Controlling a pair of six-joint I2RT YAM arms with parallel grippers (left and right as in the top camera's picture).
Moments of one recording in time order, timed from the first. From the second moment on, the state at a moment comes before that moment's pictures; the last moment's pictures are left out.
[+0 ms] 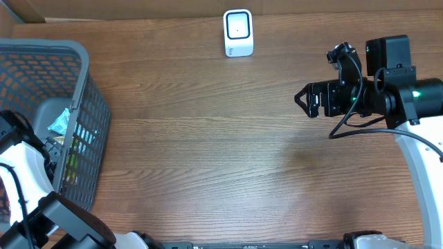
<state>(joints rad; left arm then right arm) 0.78 1.60 1.17 -0.82 -0.28 -0.19 0.11 1.42 1.50 -1.12 -0.42 -0.01</state>
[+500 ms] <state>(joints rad) 0.82 1.60 1.16 -0.82 -0.34 -0.18 0.11 1.42 1.50 -1.12 -0.40 -0.01</state>
